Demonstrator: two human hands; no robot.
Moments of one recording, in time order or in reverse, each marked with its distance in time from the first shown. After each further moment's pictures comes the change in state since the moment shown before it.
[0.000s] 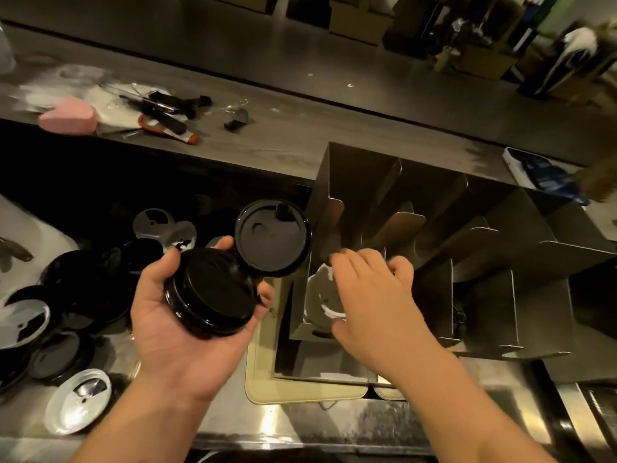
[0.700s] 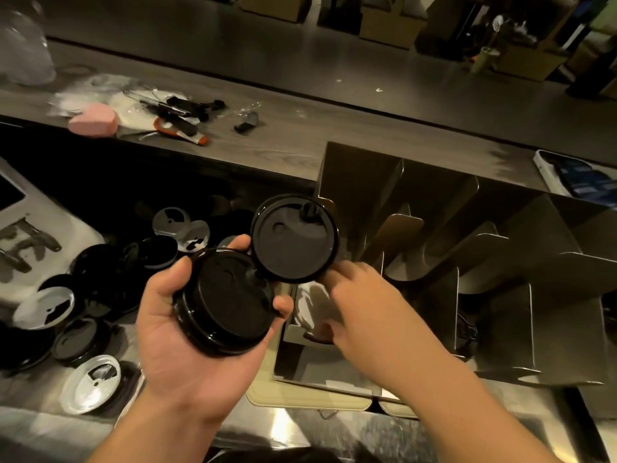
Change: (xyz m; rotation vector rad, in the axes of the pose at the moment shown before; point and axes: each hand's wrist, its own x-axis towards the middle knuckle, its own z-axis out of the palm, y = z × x) left_hand -0.014 -0.031 0.013 -0.026 -0.228 0.044; right_hand -0.002 0.016 -0.007 0.205 -0.027 -0.166
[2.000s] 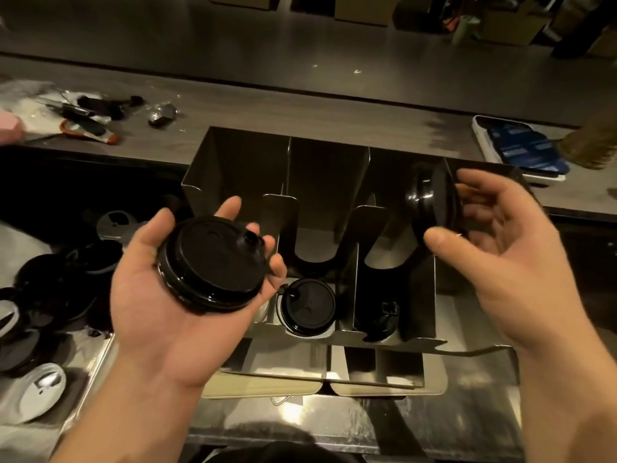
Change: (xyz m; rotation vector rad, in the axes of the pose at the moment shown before) left_hand 0.024 -0.081 0.040 0.096 0.101 -0.083; right_hand -0.104 0.155 -0.093 0.845 0.548 0.295
